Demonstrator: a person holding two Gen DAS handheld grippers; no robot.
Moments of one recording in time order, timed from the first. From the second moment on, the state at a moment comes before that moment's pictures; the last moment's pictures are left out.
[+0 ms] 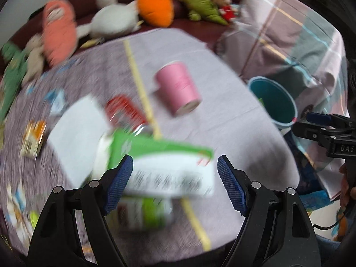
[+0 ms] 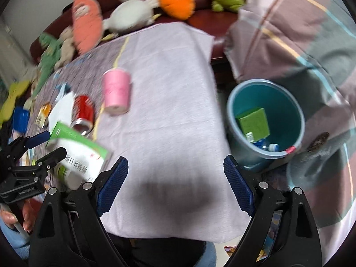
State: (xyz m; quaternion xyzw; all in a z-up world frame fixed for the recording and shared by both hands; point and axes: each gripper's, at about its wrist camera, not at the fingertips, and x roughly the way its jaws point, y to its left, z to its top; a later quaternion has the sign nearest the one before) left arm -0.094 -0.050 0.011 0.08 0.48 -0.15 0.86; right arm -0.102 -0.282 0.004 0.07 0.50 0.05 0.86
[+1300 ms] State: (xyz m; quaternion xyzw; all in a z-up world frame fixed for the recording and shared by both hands) left arm -0.084 0.078 -0.056 -0.02 0.50 -0.04 0.86; right arm -0.062 -0.141 -0.038 -0.06 0.55 0.19 0.81
